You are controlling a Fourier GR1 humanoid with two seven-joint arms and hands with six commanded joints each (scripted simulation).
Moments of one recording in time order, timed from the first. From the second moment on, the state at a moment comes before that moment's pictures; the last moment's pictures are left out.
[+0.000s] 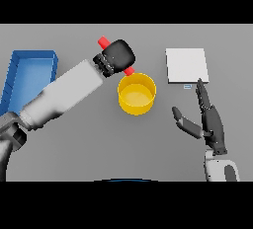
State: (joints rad) left arm -1.12 0.29 -0.88 -0.89 -1.00 -0.37 -0.03; right arm 0.13 -0.06 0.10 -1.73 0.19 -0.02 -0.09
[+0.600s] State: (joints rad) left arm -1.24 0.26 -1.11 -0.80 -1.24 -0.33 -0.15; right arm 0.13 -0.06 0.10 -1.73 0.20 -0.03 -0.12
